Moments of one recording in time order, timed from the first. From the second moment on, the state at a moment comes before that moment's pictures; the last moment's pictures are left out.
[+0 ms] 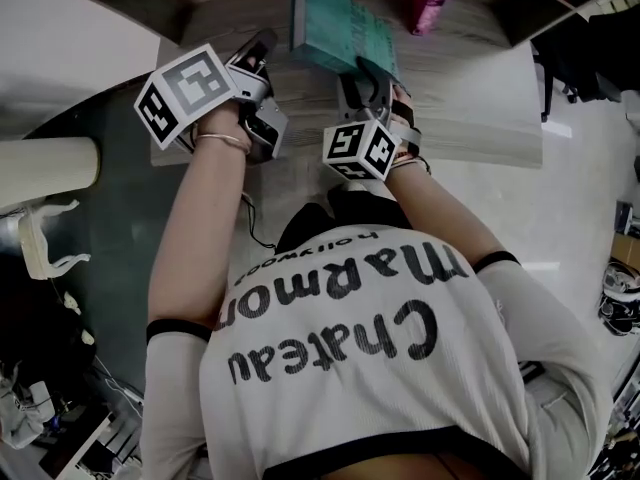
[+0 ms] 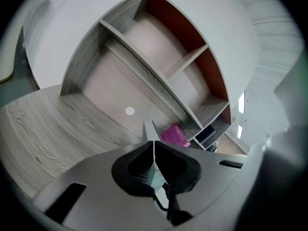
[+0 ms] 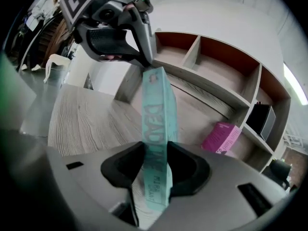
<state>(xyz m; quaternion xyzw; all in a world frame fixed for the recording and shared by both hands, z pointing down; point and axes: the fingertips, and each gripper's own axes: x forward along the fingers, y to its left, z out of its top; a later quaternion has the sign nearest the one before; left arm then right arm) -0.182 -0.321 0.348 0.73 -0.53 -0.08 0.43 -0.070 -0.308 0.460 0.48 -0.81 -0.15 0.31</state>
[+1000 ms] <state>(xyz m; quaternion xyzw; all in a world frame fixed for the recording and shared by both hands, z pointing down) -0.133 -0.290 0.354 0.77 -0.52 -0.06 0.36 0.014 -0.349 0.442 0.56 -0.81 0.03 0.18</state>
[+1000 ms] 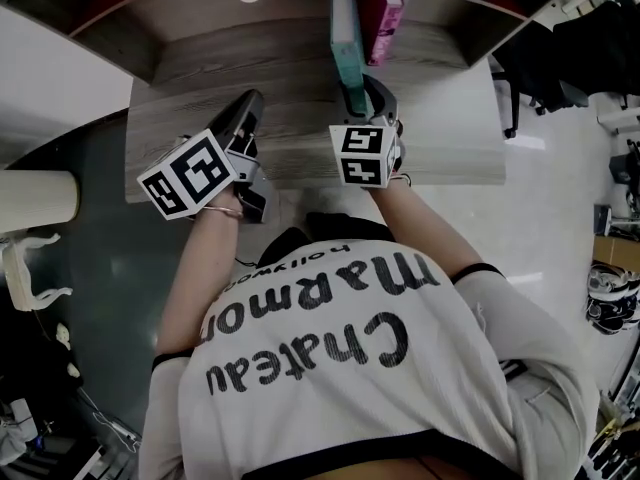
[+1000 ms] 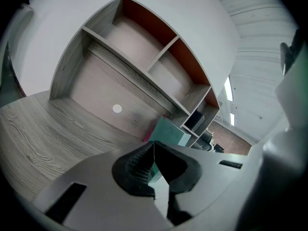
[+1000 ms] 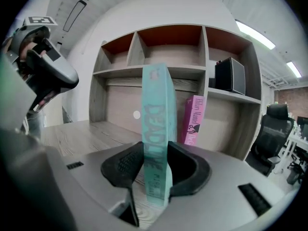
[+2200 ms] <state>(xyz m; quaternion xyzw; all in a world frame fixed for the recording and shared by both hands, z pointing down) -0.143 -0.316 0.356 0.74 -0.54 -0.09 0.39 0.038 -0.396 0.457 0.58 -0.79 0.11 0.17</state>
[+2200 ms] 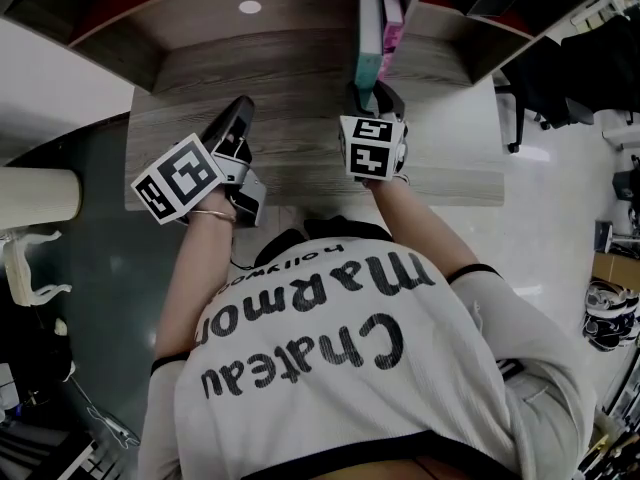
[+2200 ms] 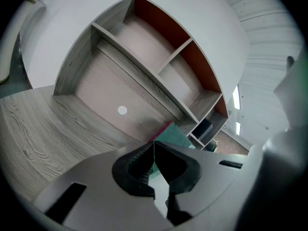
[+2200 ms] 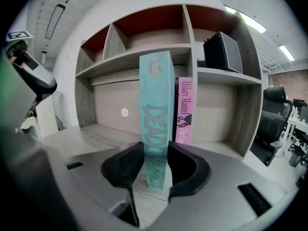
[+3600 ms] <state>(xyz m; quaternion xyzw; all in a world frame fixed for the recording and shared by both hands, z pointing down) -0.139 -0.345 0.379 0.75 -0.49 -0.07 0.44 0.039 -0.436 0.455 0.57 -0.79 0.12 0.17</state>
